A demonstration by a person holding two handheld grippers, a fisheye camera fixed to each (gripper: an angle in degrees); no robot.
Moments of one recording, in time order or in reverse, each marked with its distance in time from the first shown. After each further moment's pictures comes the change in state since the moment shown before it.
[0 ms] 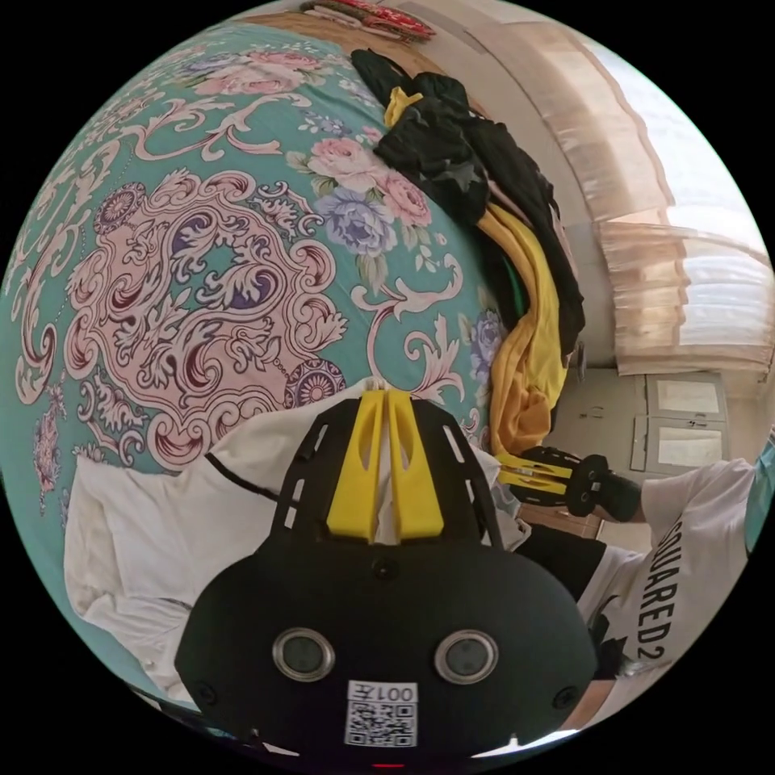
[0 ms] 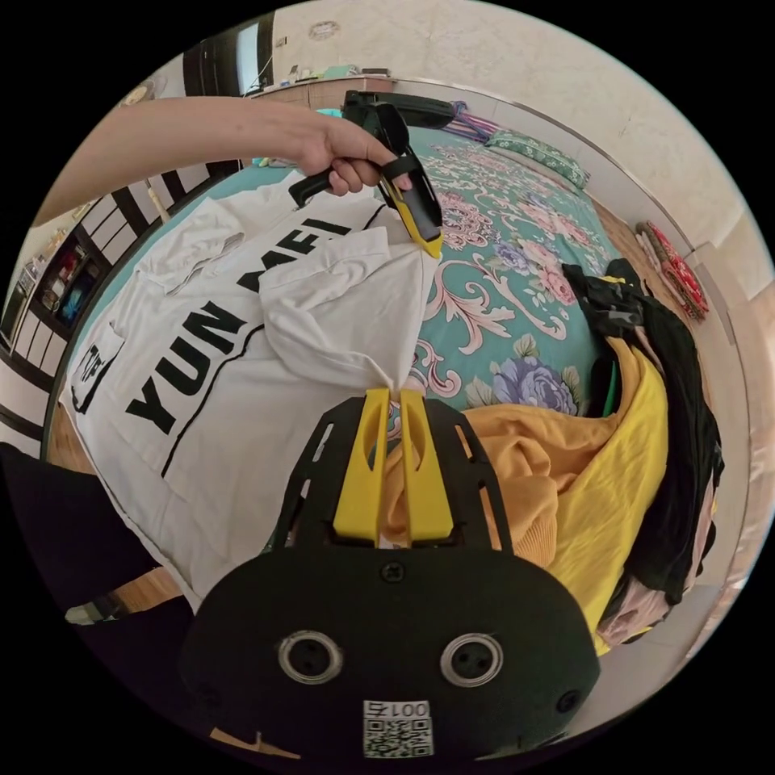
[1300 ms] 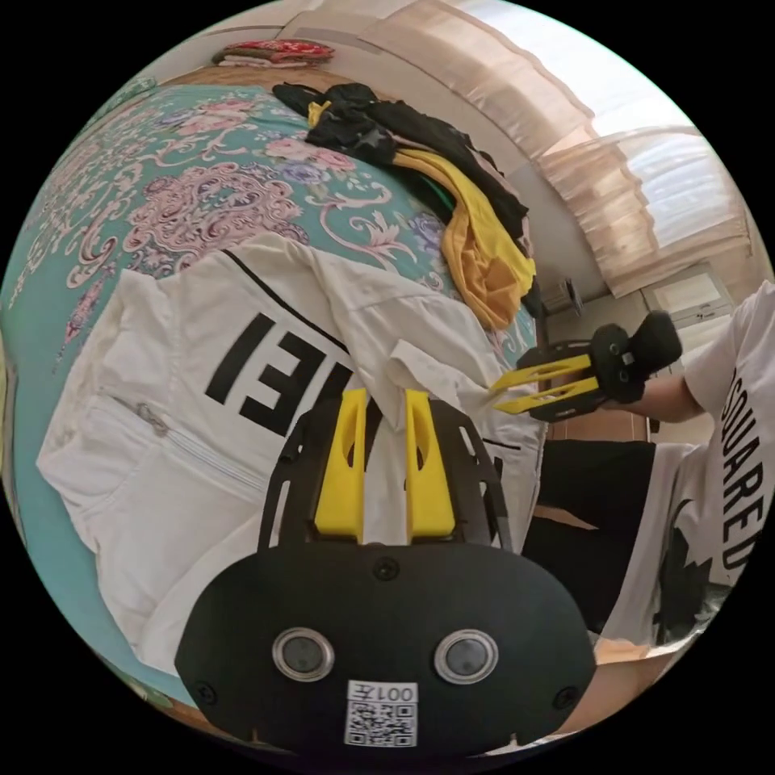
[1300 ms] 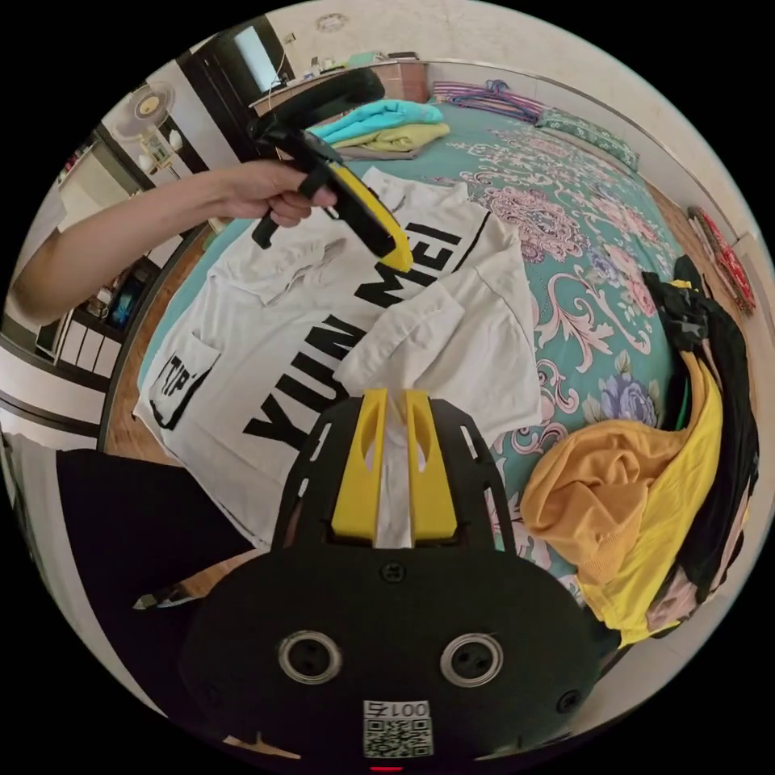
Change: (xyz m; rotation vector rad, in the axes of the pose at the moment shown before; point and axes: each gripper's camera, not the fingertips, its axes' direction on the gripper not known) left arm 0.002 0.186 0.020 0.049 -0.086 0.268; right arm -0.025 -0.032 -0.044 -0.075 -0.238 0.017
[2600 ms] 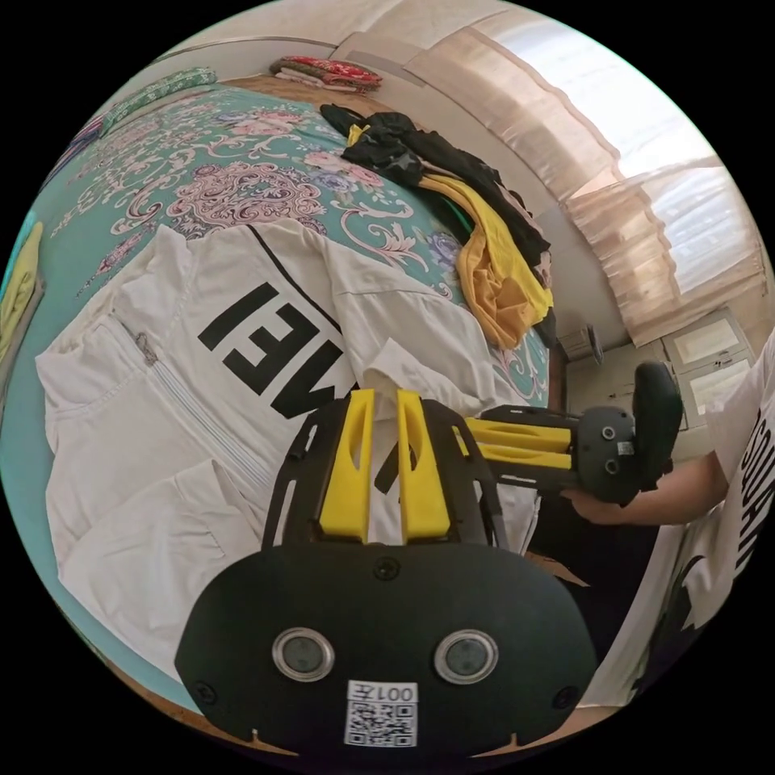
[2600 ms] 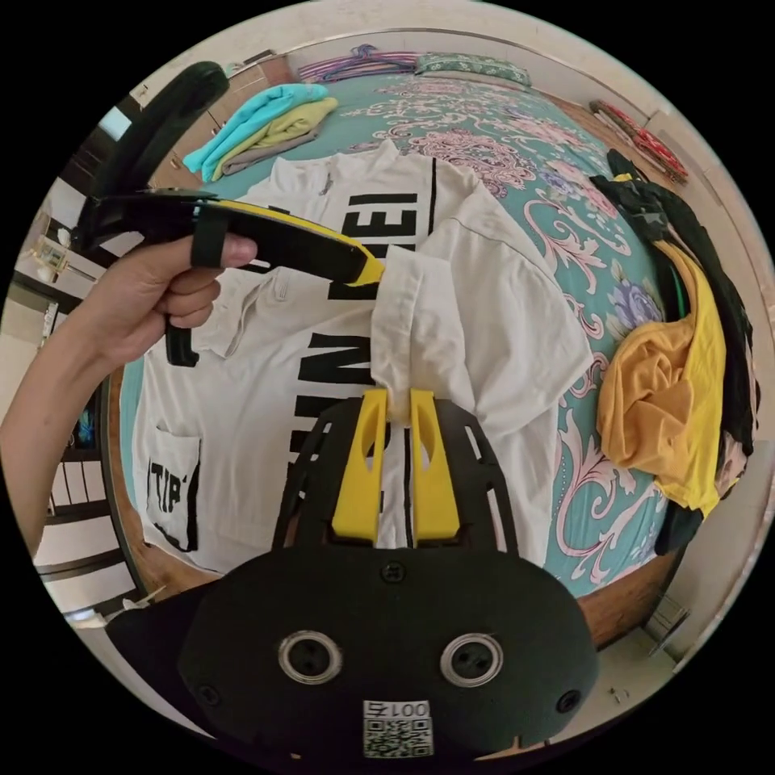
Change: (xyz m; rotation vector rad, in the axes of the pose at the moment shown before) left arm 0.014 0.108 0.034 0.142 -0.059 -0.142; right arm -0.043 -0.039 0.048 -0.059 0.118 0.392
